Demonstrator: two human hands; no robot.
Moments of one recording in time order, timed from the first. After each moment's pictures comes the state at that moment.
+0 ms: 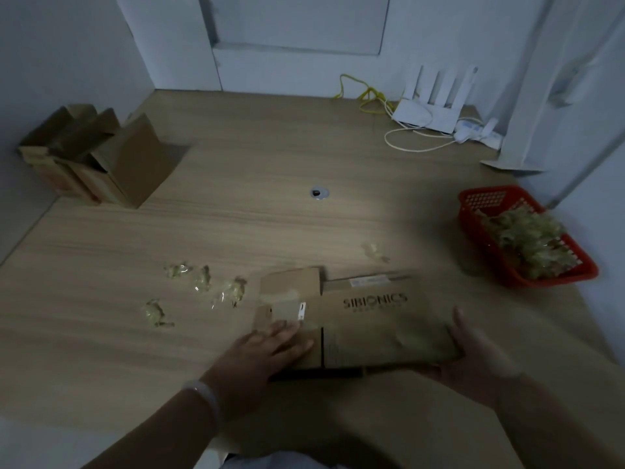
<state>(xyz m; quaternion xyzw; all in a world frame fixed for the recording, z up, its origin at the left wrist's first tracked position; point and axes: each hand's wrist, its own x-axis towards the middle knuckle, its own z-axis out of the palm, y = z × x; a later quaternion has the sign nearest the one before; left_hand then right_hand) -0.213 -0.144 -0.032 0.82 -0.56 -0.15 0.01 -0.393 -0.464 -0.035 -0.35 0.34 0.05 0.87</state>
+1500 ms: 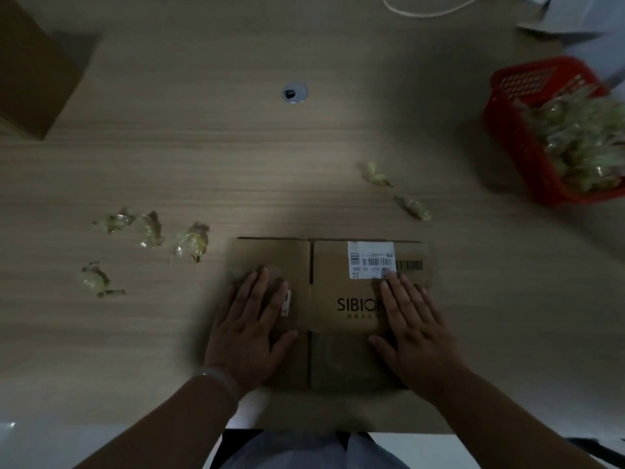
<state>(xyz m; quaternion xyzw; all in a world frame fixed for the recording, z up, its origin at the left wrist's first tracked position) -0.221 -0.161 -0.134 0.89 -0.45 -0.09 0.07 -0.397 -0.397 -0.125 -0.98 0.14 0.07 0.10</state>
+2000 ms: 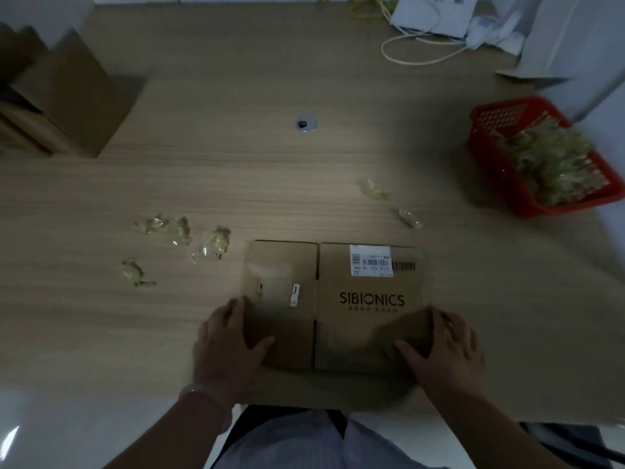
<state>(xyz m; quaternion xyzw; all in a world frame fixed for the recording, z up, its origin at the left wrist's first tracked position) -0.248 -0.123 -0.103 0.97 -0.17 -0.16 0.09 -0.448 -0.387 -0.116 -0.86 0.45 0.12 0.19</state>
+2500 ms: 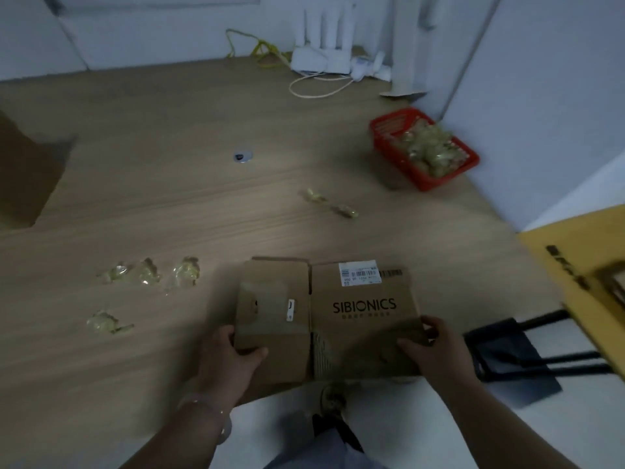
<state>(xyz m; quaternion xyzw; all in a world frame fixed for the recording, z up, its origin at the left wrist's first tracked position) -0.252 -0.106 -0.088 0.87 -0.13 -0.30 0.36 -0.503 -0.315 -0.054 -0.66 0.61 -0.08 0.43</state>
